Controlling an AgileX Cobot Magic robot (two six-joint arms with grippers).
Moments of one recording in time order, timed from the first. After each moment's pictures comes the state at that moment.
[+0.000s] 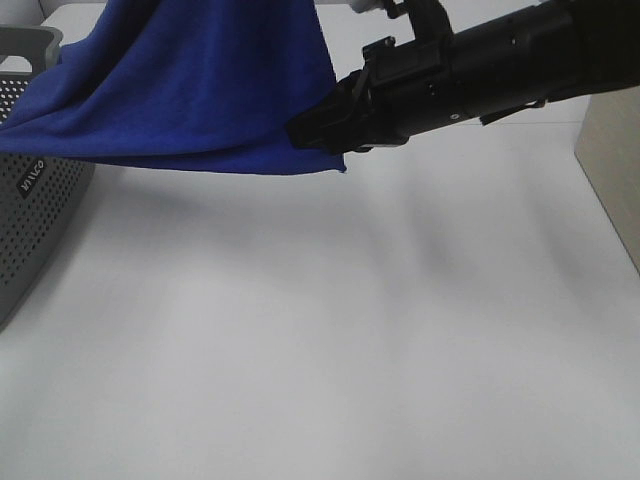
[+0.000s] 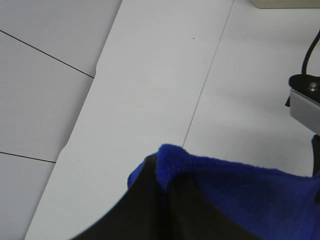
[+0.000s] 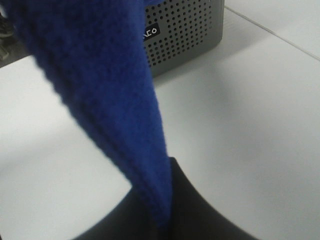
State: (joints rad) left arm -0.70 1.72 -2.11 0.17 1.02 0.64; right arm 0.40 1.70 -1.07 1.30 0.61 -1.54
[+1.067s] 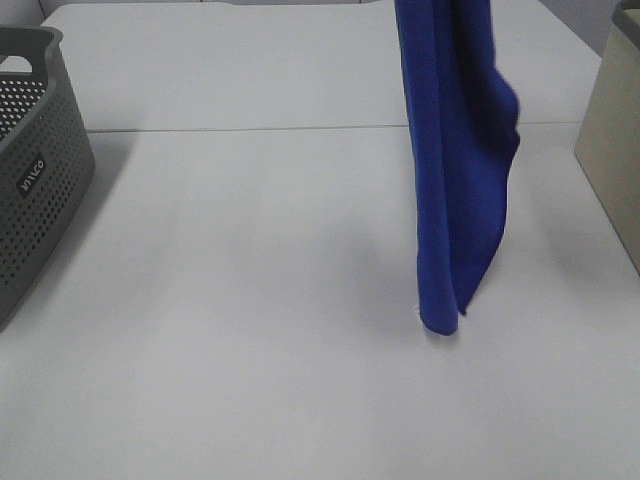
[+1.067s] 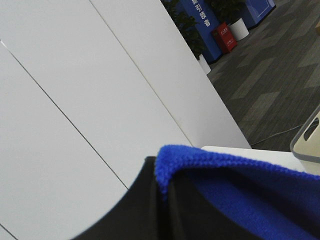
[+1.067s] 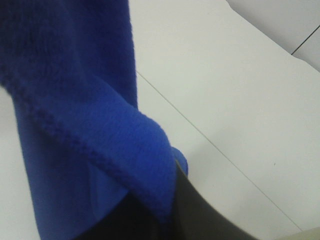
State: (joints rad) left arm -0.70 1.65 -2.11 0.10 0.47 0.47; right arm 0.24 1.39 -1.73 0.27 1.05 -0.67
